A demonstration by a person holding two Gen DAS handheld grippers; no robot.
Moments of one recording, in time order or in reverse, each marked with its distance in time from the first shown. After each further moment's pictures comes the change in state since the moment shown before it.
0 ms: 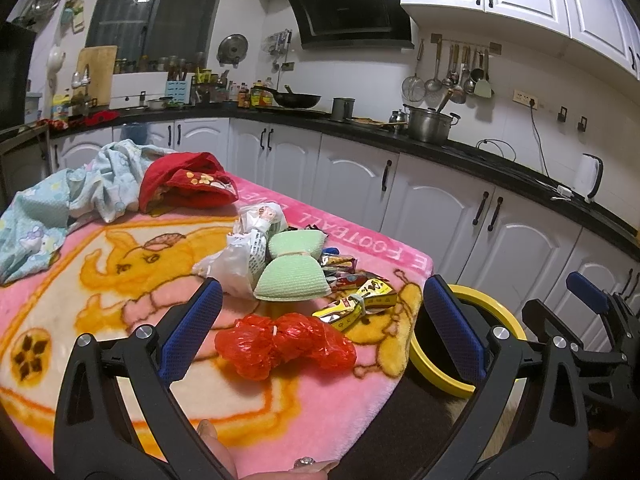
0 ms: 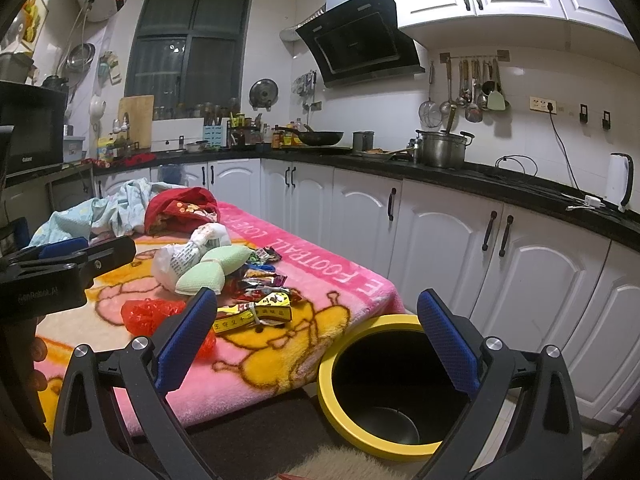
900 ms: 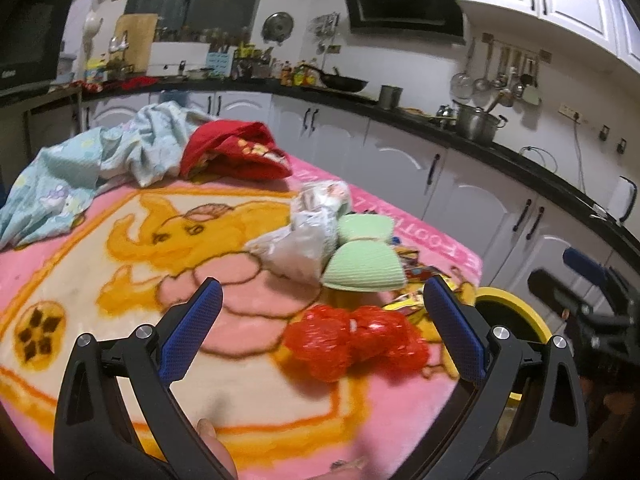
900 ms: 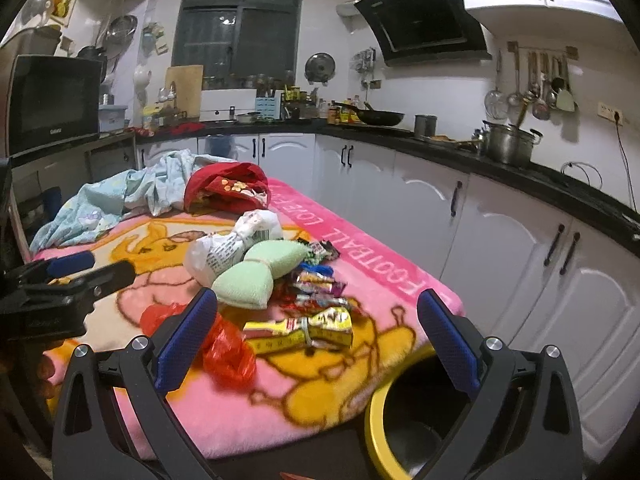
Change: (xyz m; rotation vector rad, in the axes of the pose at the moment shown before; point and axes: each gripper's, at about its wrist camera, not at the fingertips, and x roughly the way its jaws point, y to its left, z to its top) left arm 0.025 0.067 -0.011 -0.125 0.065 0.108; right arm 0.083 0.038 0.021 -0.102 0.087 0.196
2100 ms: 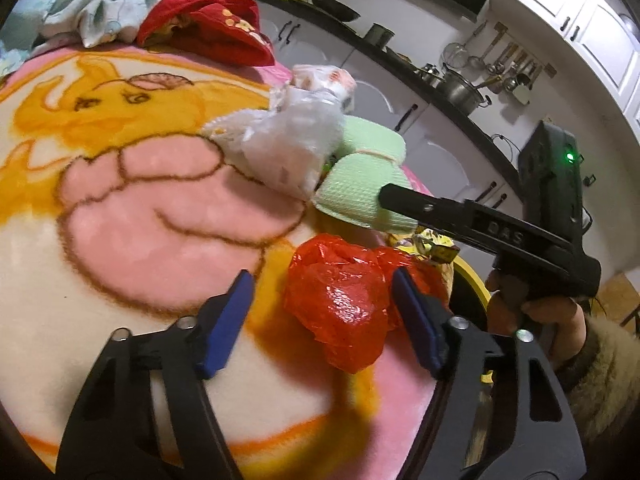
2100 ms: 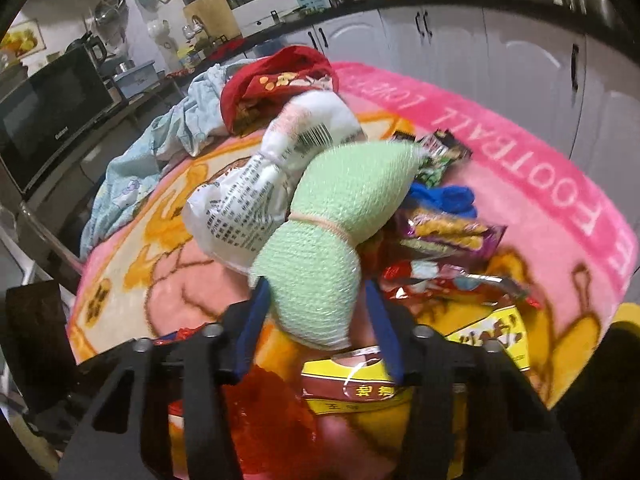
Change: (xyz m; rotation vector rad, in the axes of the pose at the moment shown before) left arm 0.082 0.041 -0.038 -0.211 0.280 -0.294; right arm 0.180 0.014 -0.004 0.192 0.460 0.411
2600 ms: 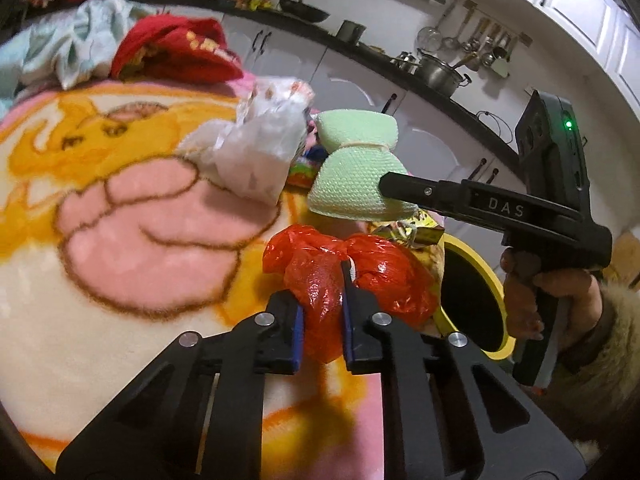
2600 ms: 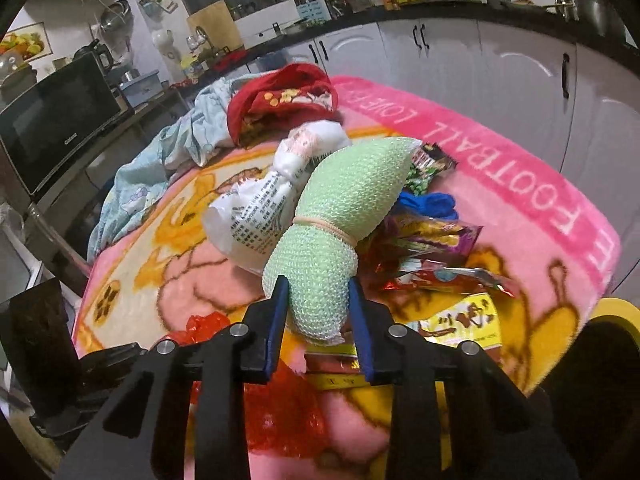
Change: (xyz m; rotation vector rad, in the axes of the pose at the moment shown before) left arm -0.009 -0.027 -0.003 0.148 -0.017 0.021; right arm -0.036 0.001 -0.007 -0.015 -0.059 -0.013
